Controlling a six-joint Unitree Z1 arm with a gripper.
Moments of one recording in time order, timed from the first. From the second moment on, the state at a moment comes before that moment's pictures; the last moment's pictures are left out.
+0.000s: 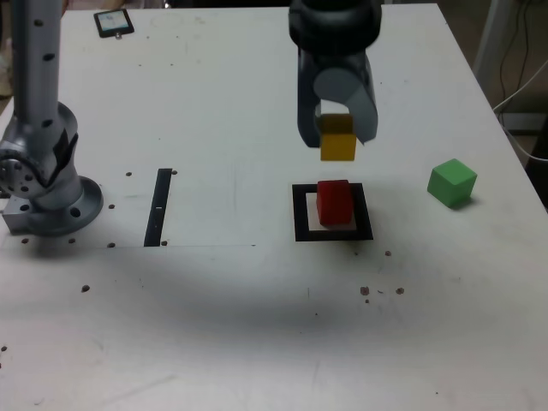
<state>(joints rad) -0.09 1.91 -1.64 1.28 0.14 -0.03</state>
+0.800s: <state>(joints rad) -0.09 1.92 -1.51 1.17 0.10 -0.04</state>
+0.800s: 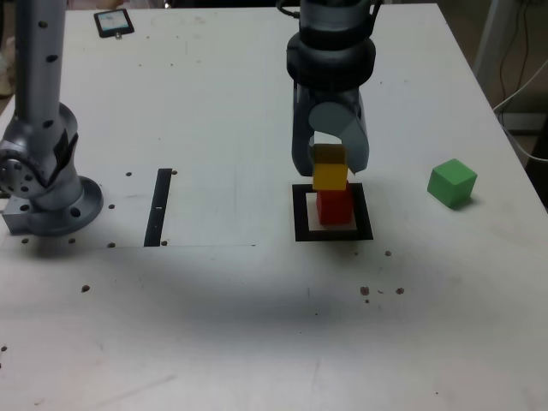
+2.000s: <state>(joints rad) -0.09 1.94 -1.51 1.14 0.08 -0.03</state>
